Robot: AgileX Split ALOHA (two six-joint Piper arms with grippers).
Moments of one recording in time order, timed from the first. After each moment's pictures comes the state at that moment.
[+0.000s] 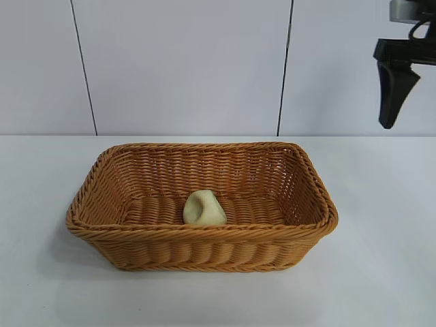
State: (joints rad) left arm -0.01 -0.01 -0.50 -0.03 1.07 -0.05; right arm 0.05 1.31 -1.00 0.07 1.21 0.04
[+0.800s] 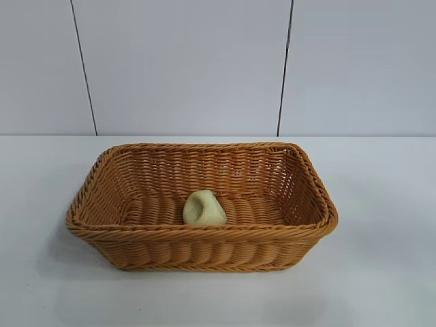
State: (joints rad) left arm -0.01 -0.01 -0.50 -0.03 1.07 -0.05; right arm 0.05 0.22 -0.50 0.07 1.03 -0.04
